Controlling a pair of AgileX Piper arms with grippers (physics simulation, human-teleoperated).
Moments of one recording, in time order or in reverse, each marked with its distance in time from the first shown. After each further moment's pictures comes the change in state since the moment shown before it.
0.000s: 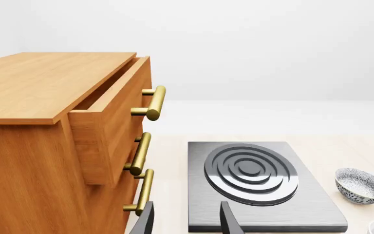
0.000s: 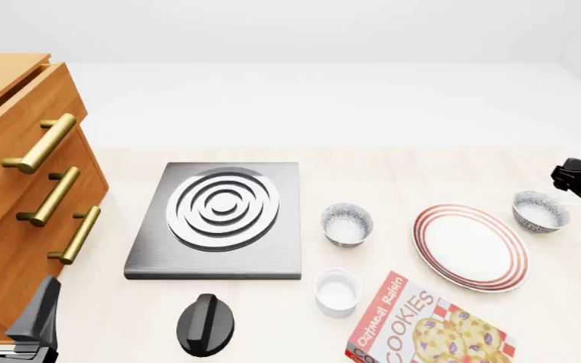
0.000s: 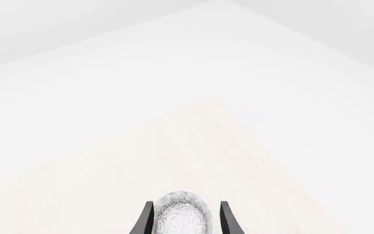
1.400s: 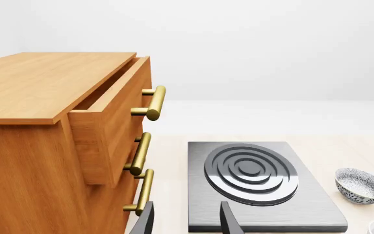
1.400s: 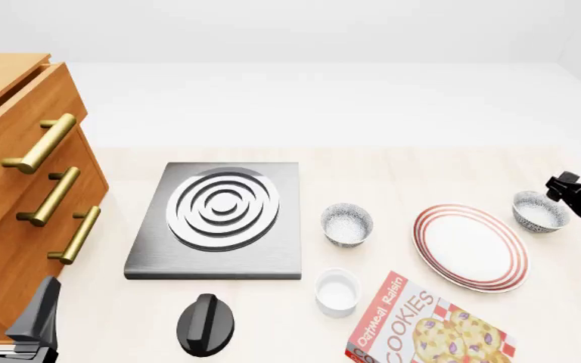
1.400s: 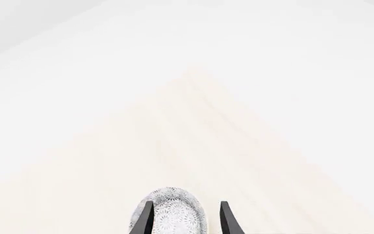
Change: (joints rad) left arm 0.000 0.000 0.000 0.000 0.000; right arm -0.030 0.204 -0.125 0.055 0.110
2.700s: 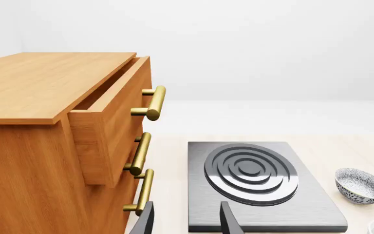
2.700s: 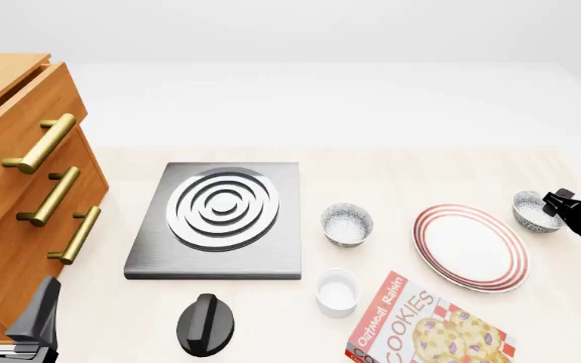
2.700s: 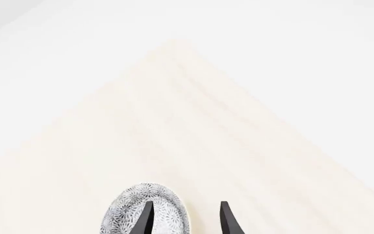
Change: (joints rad) left arm 0.000 0.000 0.000 0.000 0.000; right arm -0.029 0.133 -0.057 0.023 0.043
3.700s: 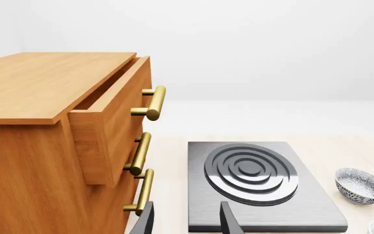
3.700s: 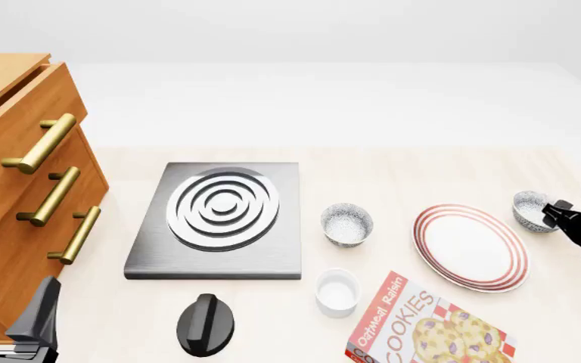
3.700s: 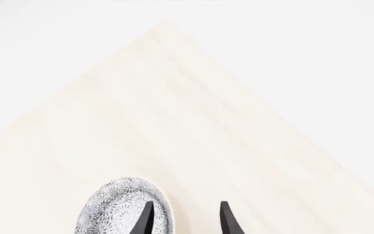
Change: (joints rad) left arm 0.000 0.000 0.000 0.000 0.000; right arm -0.021 0.054 0.005 -0.029 -0.053
